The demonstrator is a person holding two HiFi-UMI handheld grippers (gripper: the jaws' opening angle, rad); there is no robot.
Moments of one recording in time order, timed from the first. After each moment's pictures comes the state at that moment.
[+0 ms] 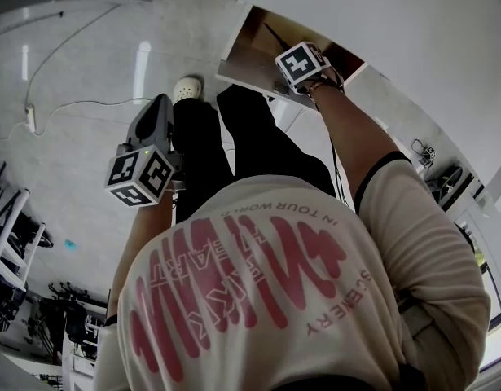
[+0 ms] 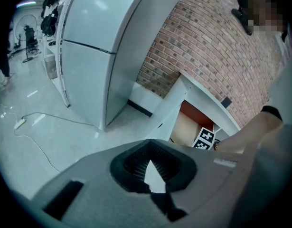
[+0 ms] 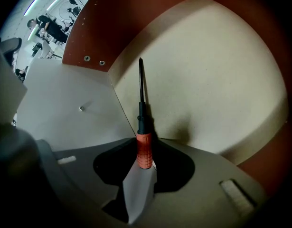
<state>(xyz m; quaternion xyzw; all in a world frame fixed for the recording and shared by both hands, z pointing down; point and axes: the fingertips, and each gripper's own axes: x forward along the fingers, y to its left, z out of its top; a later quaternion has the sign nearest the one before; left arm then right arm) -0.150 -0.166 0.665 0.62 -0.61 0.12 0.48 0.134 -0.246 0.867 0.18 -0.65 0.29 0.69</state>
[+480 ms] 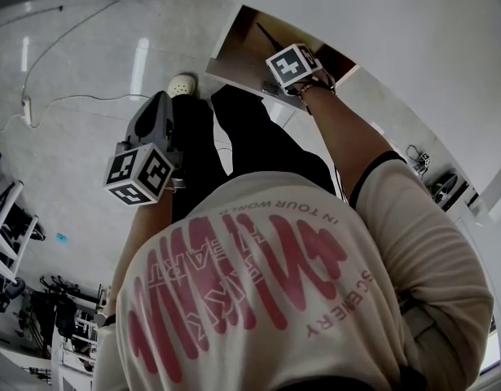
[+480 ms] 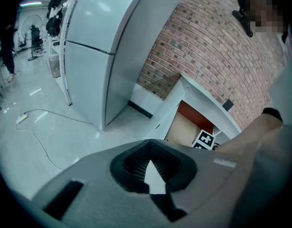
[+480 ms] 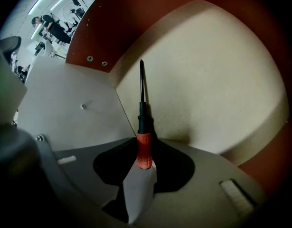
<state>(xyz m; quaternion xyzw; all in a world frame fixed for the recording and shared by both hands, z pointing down) -0.124 -0.168 0.664 0.61 -0.63 0.10 0.47 0.136 -0.245 0.869 0.18 -0.66 0.28 0.68</state>
